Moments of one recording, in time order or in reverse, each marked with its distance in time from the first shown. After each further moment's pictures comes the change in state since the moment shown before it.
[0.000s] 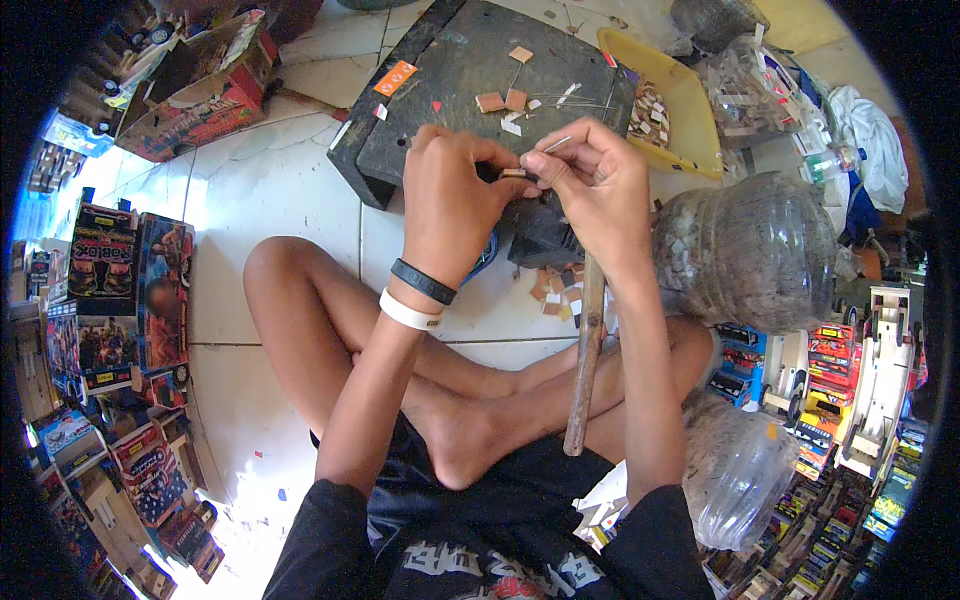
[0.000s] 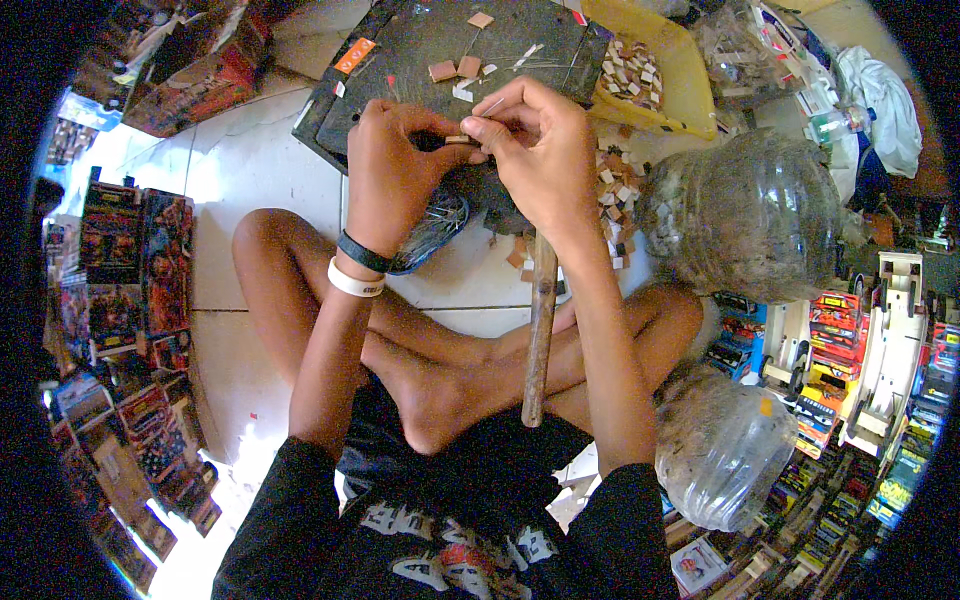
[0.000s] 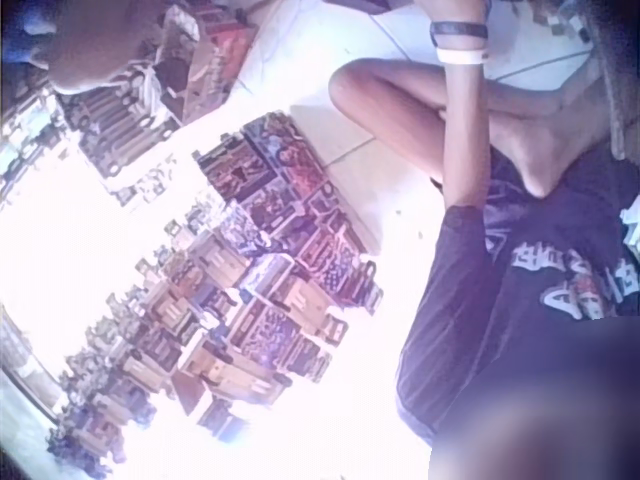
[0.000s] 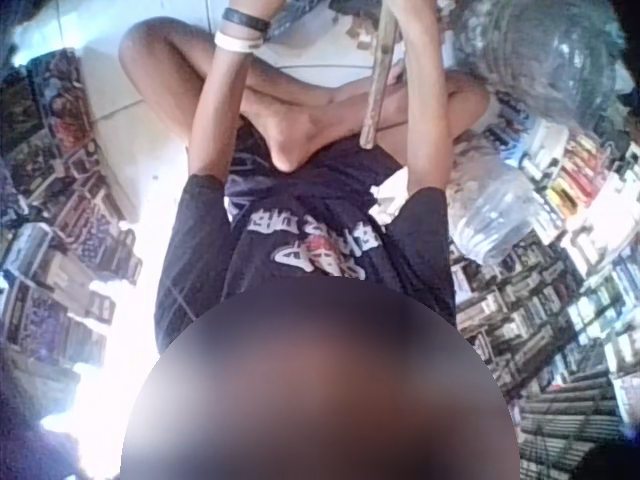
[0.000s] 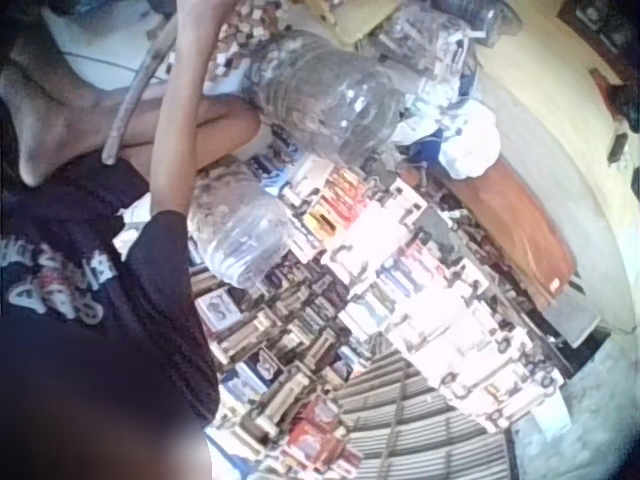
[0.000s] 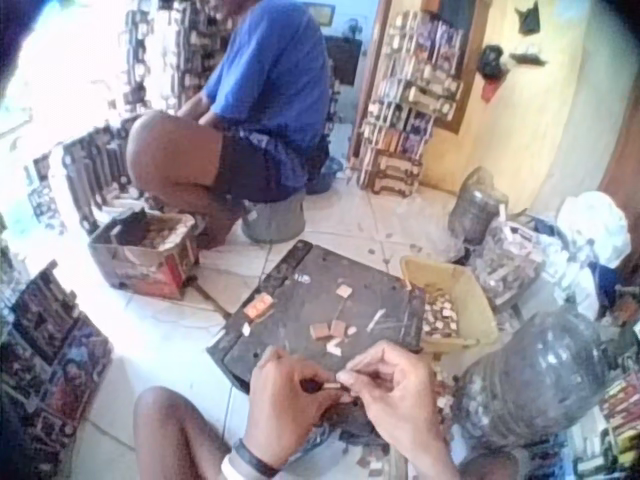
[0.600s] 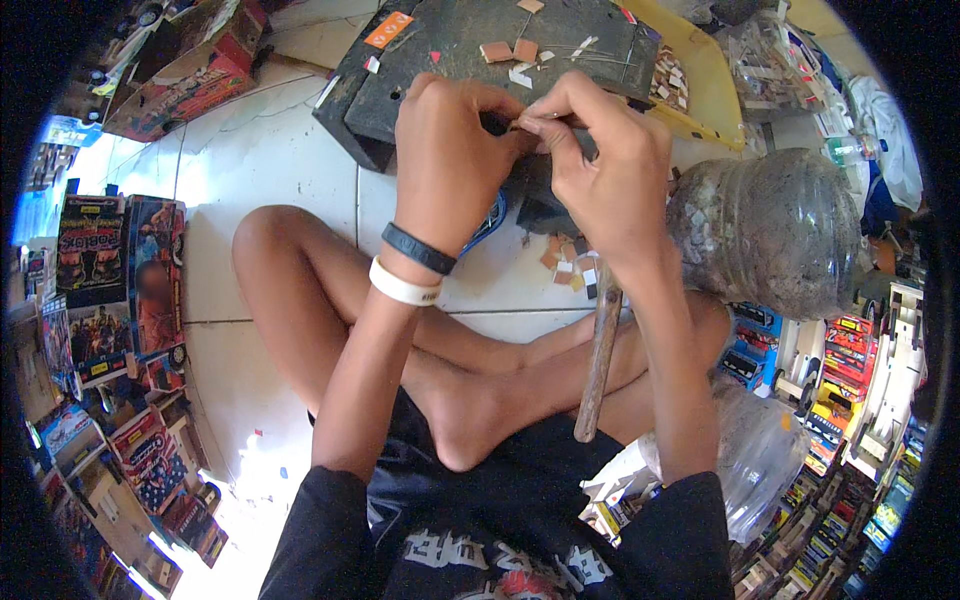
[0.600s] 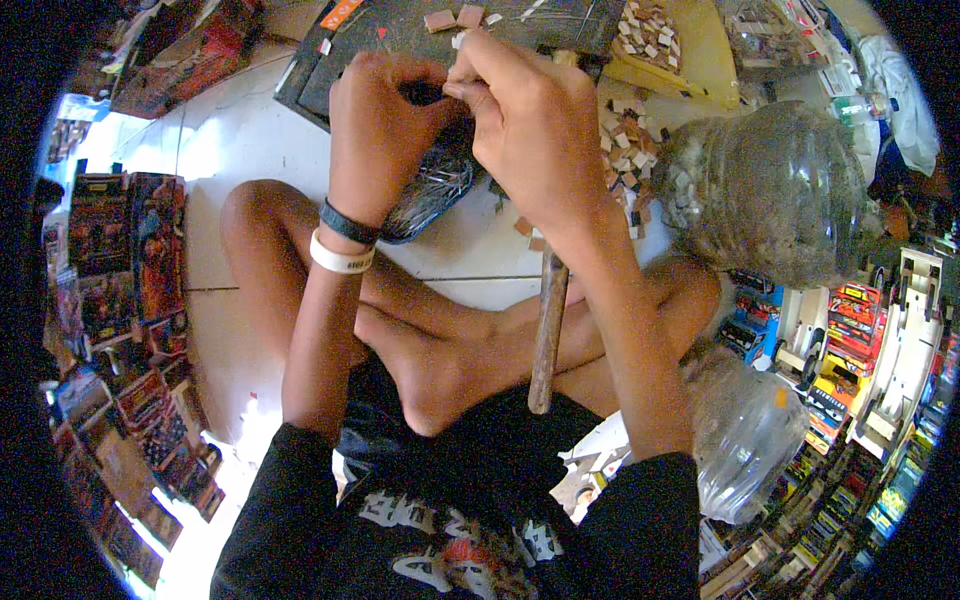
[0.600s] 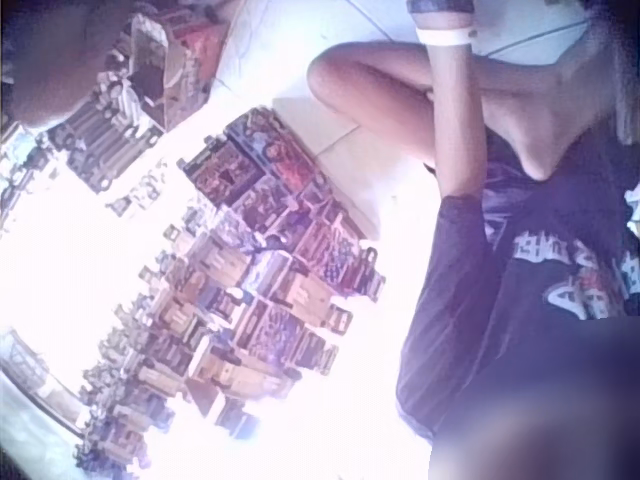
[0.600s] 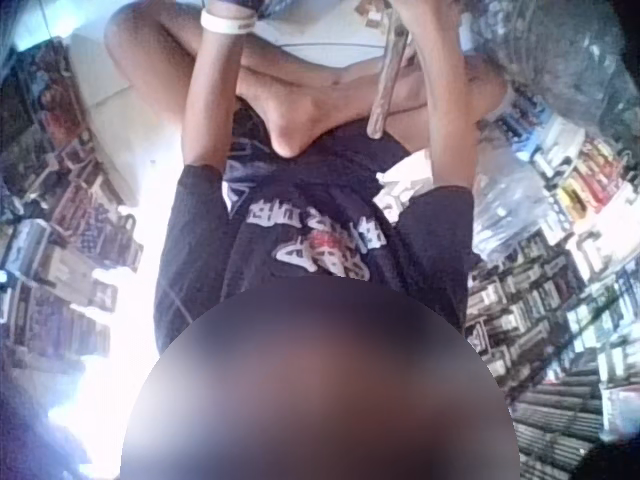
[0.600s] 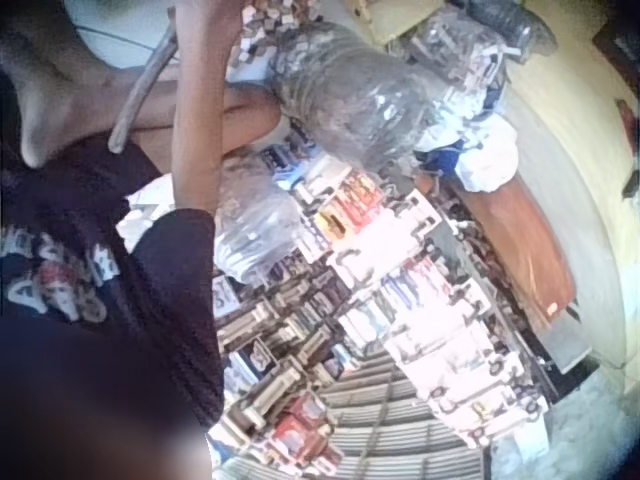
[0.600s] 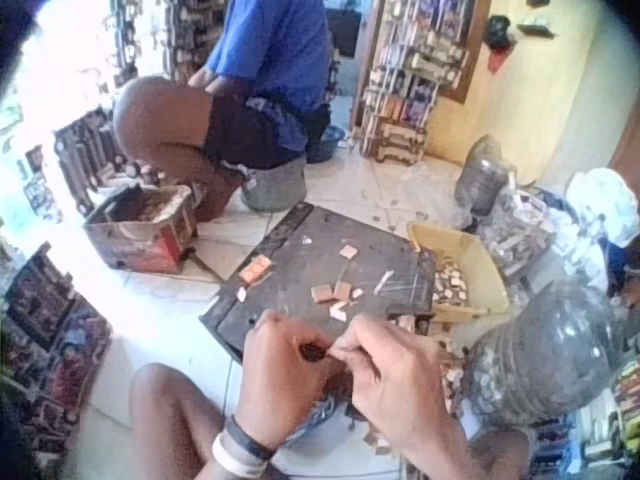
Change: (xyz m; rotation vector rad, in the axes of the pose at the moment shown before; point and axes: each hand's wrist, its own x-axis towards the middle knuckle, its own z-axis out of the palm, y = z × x) left_hand 0.001 -0.008 0.004 0.104 0.057 0.115; right_hand -0.007 -0.012 0.009 -0.481 0.013 -0.410
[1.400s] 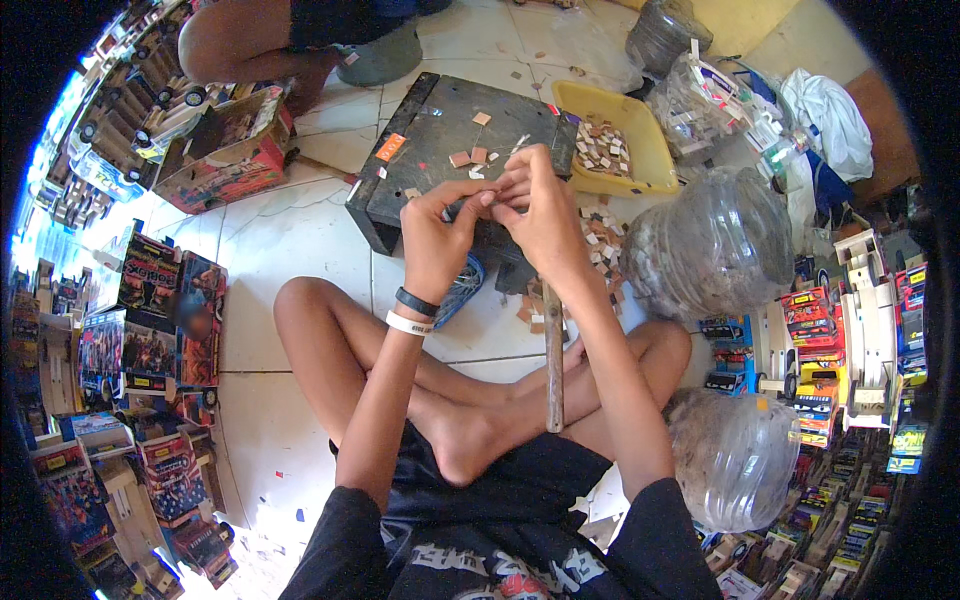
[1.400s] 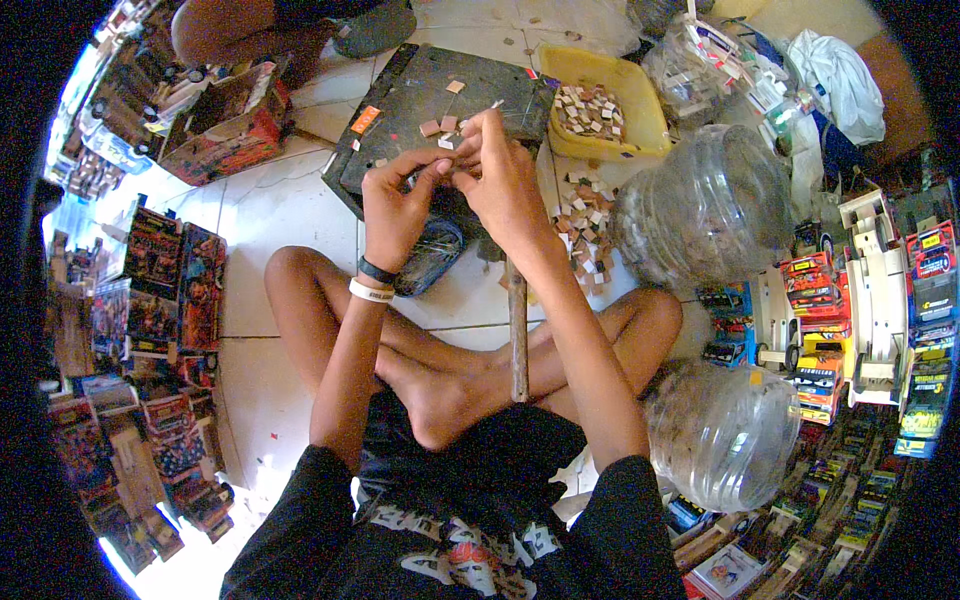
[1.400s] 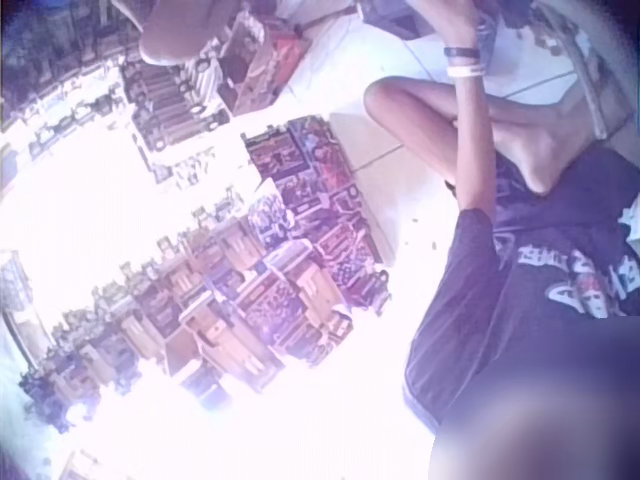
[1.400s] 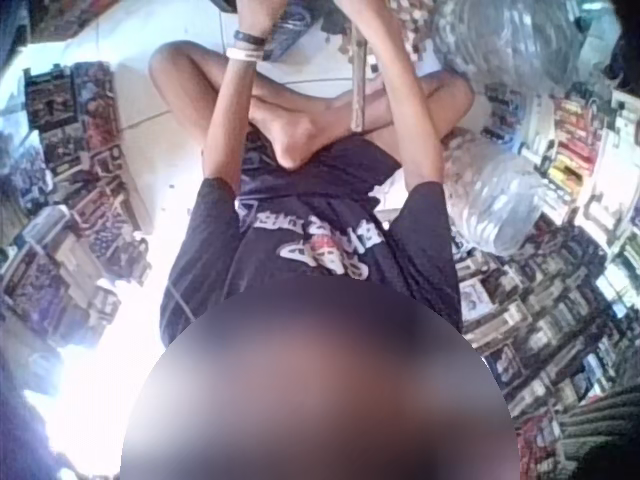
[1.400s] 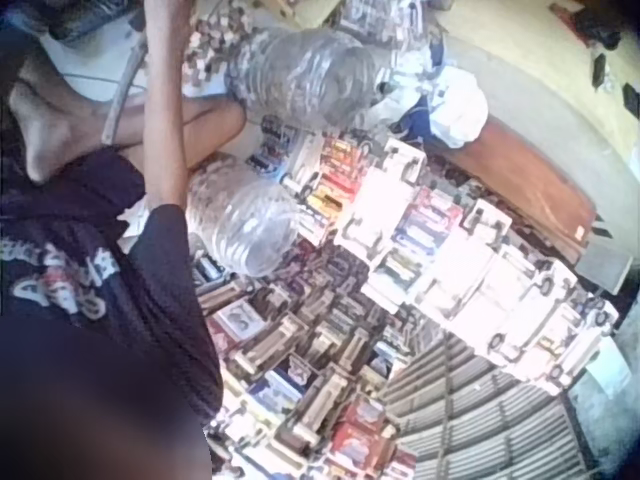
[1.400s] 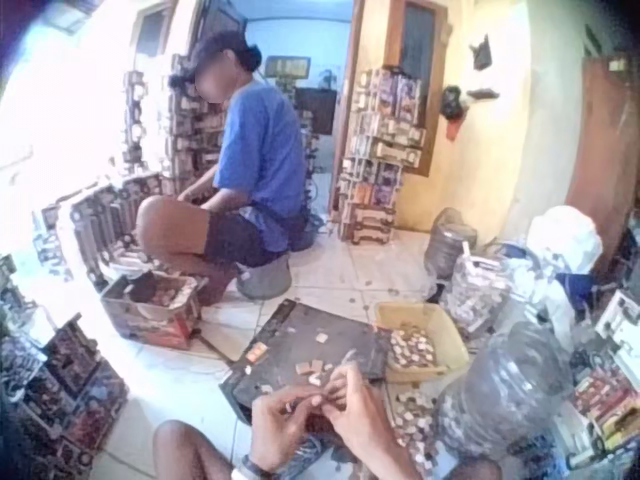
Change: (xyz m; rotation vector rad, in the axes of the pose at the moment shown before) left_hand -0.007 0.025 -0.011 -0.543 -0.047 -0.124; right_hand -0.002 -0.007 -0.012 0.147 0.067 0.256
